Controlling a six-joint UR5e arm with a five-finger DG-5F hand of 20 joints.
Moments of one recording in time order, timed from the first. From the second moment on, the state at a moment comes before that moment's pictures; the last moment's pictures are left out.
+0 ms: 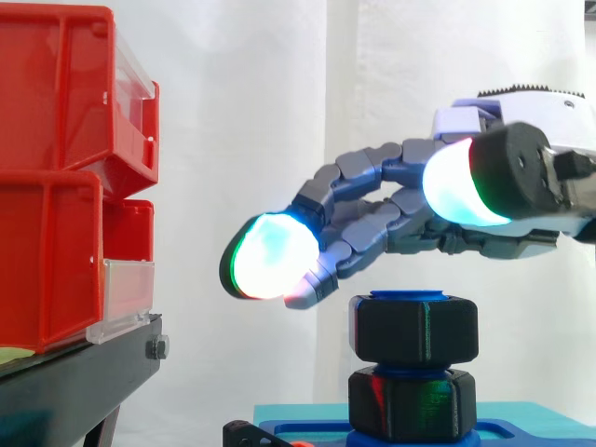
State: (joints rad) arm 0.09 -2.21 -1.28 -2.67 -1.61 -1.09
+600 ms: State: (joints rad) arm 0.10 -2.21 -1.29 -2.73 -1.61 -1.09
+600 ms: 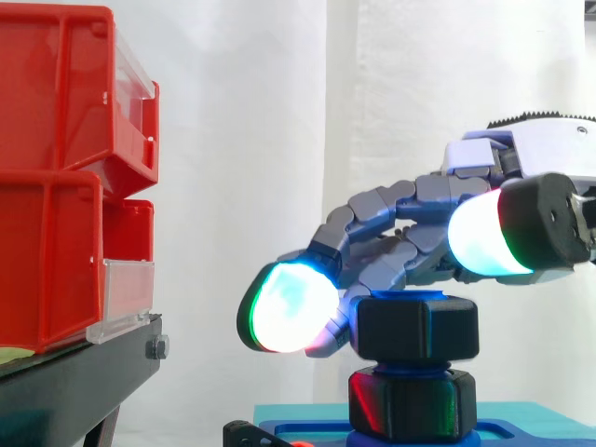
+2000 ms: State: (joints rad) arm 0.07 -2.21 -1.29 -2.77 -1.64 -1.09
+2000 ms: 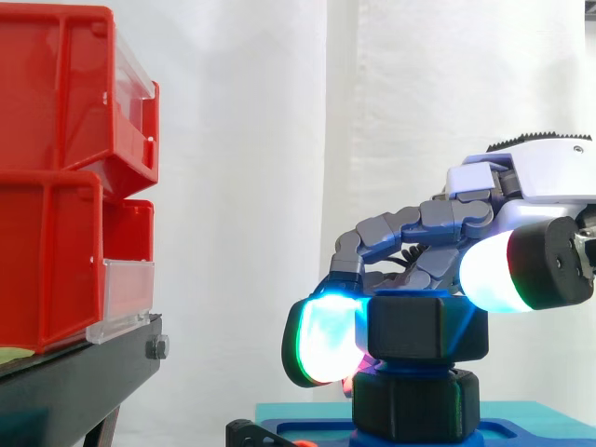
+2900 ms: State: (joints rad) arm 0.03 -2.19 -1.29 -2.77 -1.70 -1.11
